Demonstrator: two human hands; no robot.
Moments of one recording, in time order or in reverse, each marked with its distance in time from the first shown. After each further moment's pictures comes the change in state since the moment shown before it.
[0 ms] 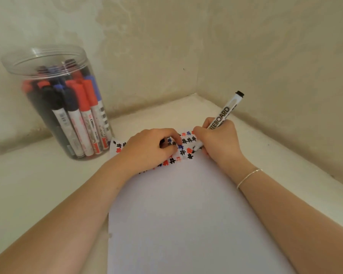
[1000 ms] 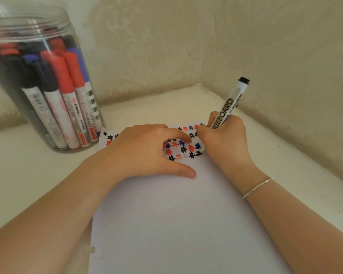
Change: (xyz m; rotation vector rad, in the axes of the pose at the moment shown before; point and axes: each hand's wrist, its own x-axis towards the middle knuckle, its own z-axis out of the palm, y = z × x) left_hand -0.008 0.017 -0.011 0.261 -0.172 0.044; right_hand -0.005 0.000 0.002 -0.176 0.017 -0.156
